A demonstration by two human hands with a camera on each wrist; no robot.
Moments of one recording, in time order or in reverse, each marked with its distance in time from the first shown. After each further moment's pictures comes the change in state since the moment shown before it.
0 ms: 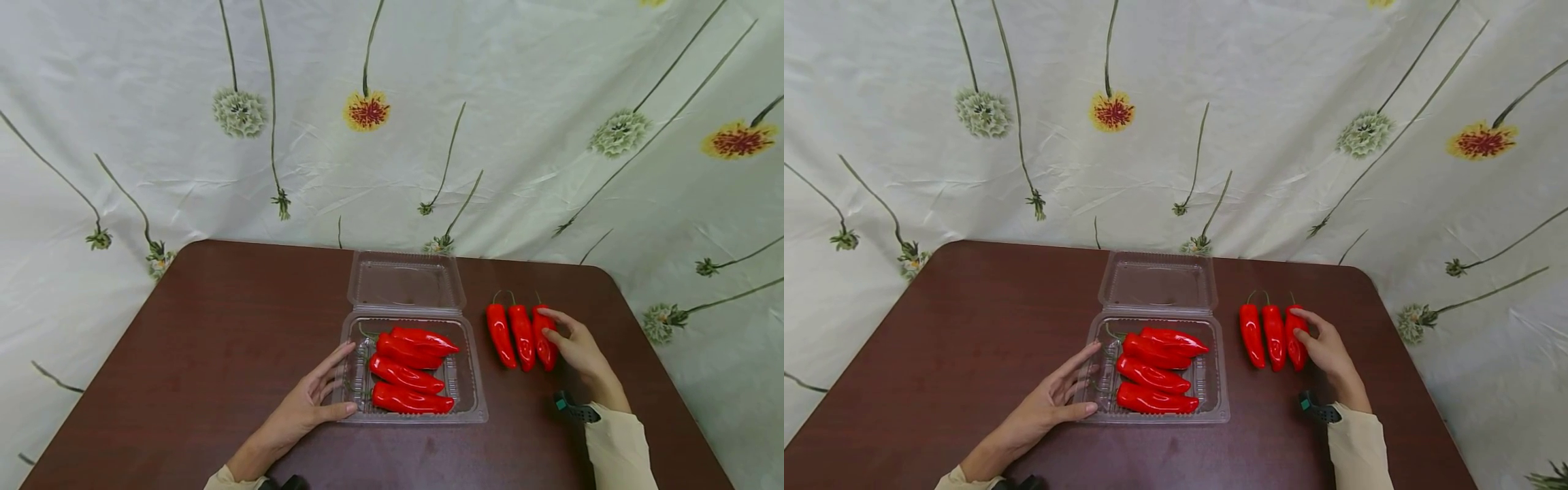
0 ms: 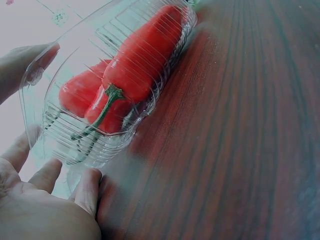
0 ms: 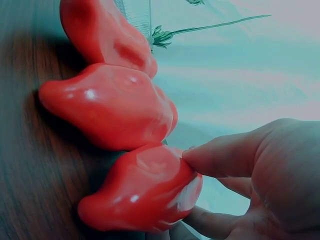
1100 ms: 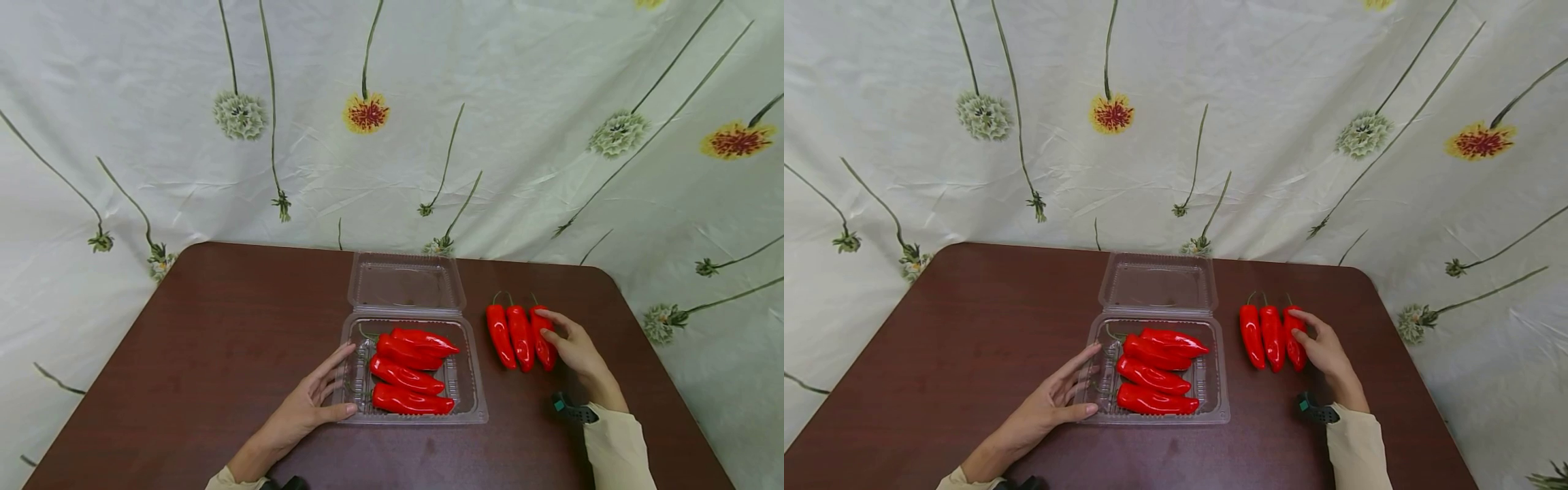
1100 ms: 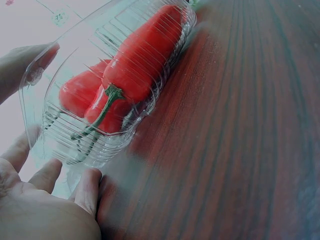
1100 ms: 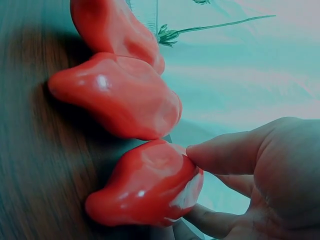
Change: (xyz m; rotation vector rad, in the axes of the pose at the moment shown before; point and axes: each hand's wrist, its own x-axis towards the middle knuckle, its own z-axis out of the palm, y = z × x) left_hand -0.001 0.000 0.000 0.003 -0.009 0.009; right_hand 0.001 0.003 0.002 0.006 0.013 -0.015
